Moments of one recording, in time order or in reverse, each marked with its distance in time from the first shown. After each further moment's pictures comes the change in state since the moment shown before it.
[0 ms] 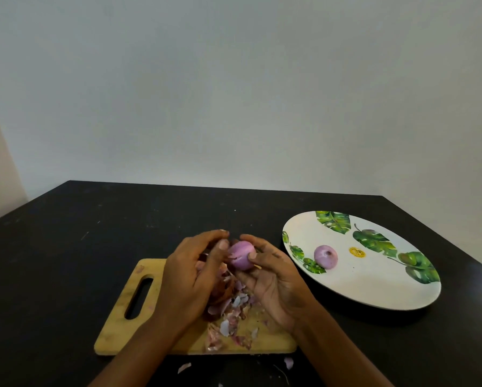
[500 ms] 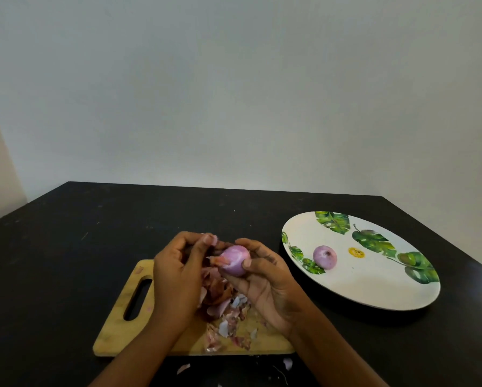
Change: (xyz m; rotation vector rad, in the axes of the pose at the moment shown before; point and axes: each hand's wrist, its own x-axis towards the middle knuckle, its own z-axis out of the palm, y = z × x) left_hand 0.000 0.008 0.003 -0.298 0.209 -0.203; right_hand -0.006 0.003 0.007 0.019 -0.100 -0.008
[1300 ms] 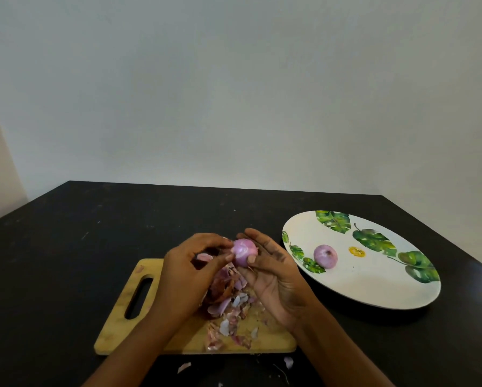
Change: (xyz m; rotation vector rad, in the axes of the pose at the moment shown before) left_hand 0.006 -0.003 -0.006 0.200 -0.238 0.128; right_hand 0.004 -0.005 -0.006 0.046 0.062 -0.051
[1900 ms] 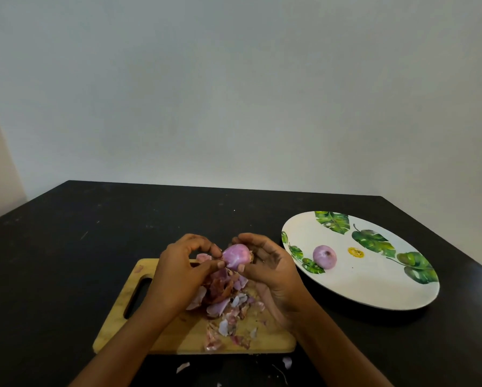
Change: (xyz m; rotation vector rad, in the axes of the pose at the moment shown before) left_hand 0.007 -0.002 -0.009 0.161 -0.083 -0.193; right_hand 0.007 0.007 -0.016 -0.442 -0.037 -0.159
